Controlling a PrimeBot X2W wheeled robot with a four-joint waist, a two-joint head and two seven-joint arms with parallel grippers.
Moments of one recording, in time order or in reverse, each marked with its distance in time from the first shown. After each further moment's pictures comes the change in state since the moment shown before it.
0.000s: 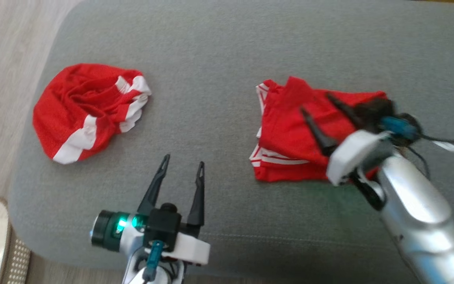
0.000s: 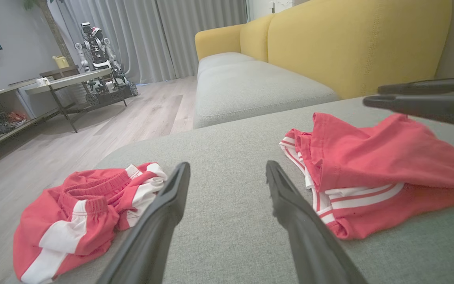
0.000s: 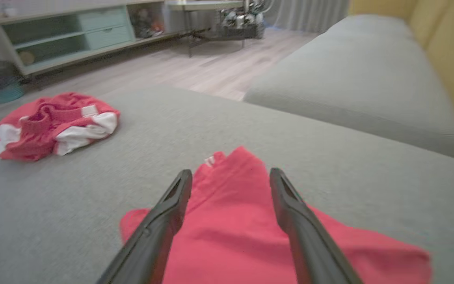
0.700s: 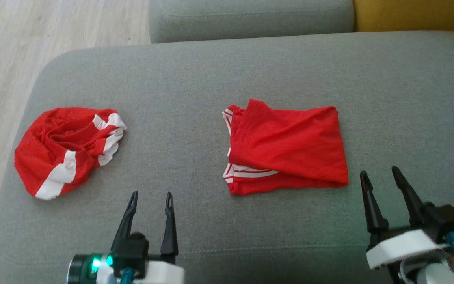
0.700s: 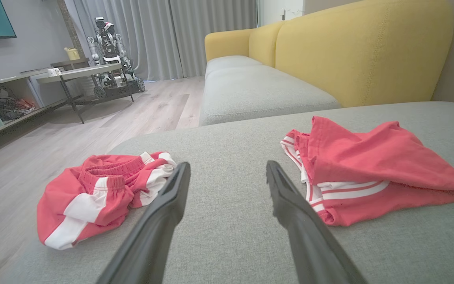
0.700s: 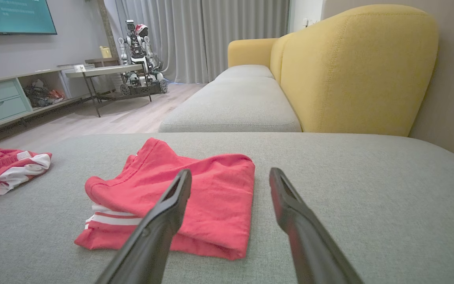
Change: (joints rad) left arm 0.175 0.009 0.115 -0.036 -0.057 0.026 0.000; right arm 0.598 0.171 -0.487 -0.442 -0.254 0.000 -0.108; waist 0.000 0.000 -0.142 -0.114
